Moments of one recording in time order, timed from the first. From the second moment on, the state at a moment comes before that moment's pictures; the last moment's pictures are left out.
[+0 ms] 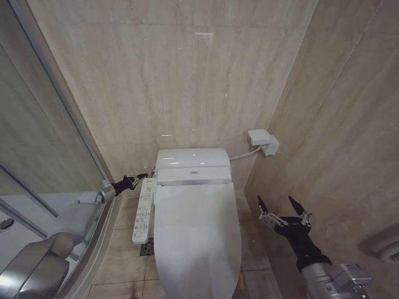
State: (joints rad) left arm 0.22 -1.12 0.00 -0.34 -0.38 -0.61 0.90; right arm -1.81 1.43 0.70 2.50 0.33 -0.15 0.02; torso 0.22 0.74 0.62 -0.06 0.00
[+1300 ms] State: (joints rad) left arm 0.24 -1.20 -0.18 -0.24 -0.26 -0.62 0.84; right arm -1.81 1.43 0.70 2.50 0.33 -0.15 0.02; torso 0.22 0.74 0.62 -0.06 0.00
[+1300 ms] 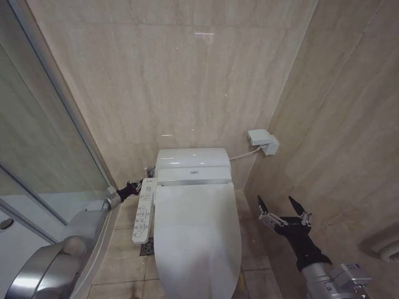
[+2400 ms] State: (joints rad) left arm 0.93 -1.18 -0.36 -1.45 -0.38 -0.24 -0.28; right arm -1.81 1.43 0.70 2.50 0.33 -0.15 0.02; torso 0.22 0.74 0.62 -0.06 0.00
